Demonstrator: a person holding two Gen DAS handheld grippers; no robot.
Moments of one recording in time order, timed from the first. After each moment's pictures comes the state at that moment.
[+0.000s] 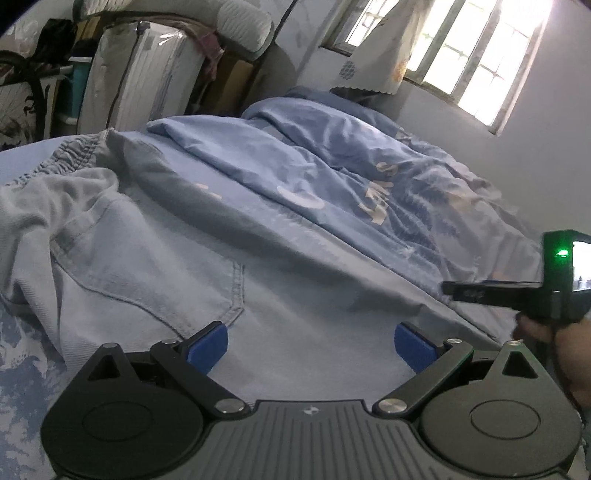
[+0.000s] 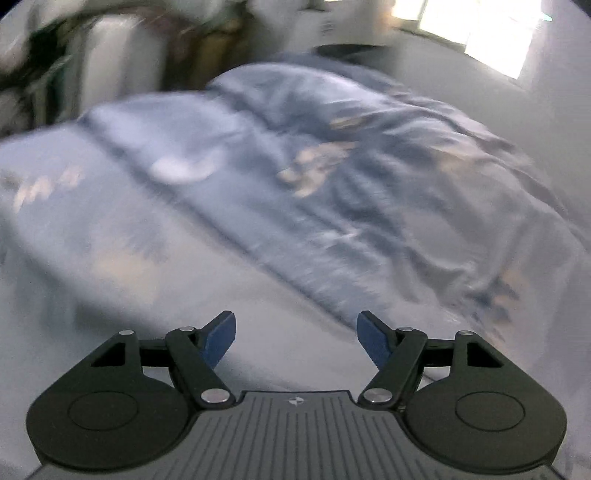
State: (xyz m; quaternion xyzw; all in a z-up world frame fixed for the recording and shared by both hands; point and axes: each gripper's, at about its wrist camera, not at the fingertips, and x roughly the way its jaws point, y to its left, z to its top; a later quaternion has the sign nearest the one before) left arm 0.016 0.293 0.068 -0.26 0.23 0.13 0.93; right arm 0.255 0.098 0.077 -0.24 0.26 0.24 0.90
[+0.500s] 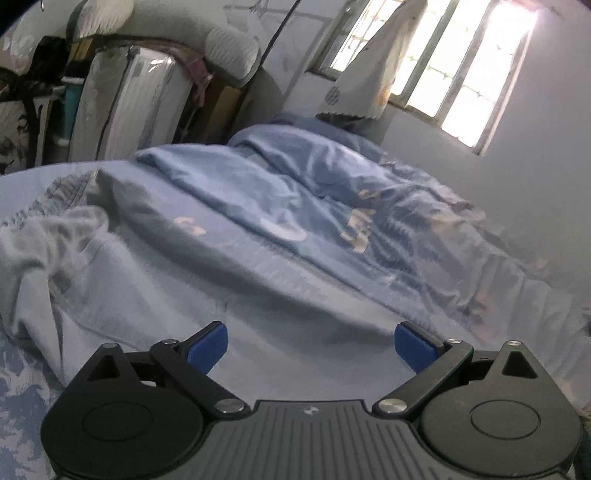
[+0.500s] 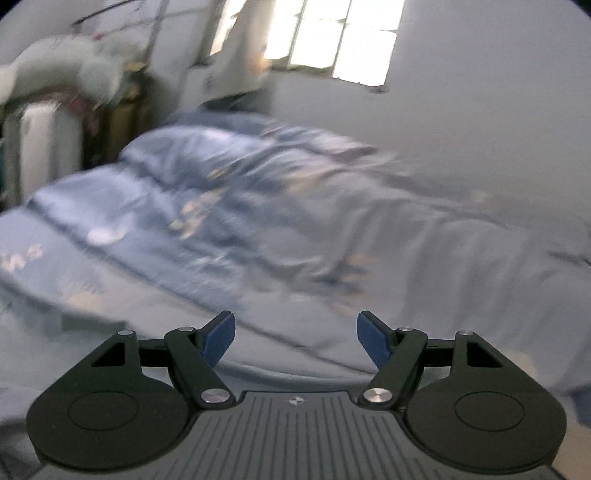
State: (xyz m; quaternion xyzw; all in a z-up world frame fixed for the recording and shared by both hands) left arm 0.010 0.287 0.100 -0.25 0.19 0.12 0.94; right arm 0.150 -0.087 0.205 -0.13 0.21 0.13 0.96
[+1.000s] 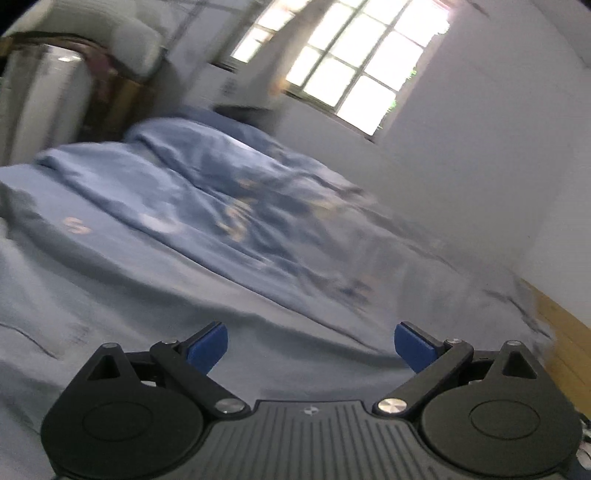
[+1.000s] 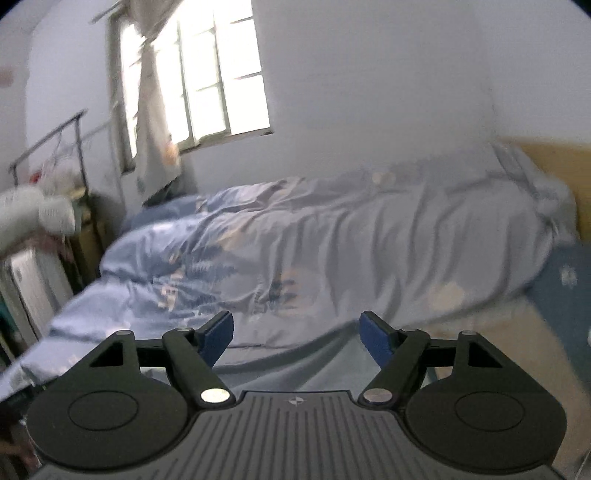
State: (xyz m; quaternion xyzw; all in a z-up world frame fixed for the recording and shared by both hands) left arm -0.002 0.207 0.140 -0.25 0.18 -0.05 0.95; right arm -0.001 -0.259 0.264 0.10 0.20 0.08 0.97
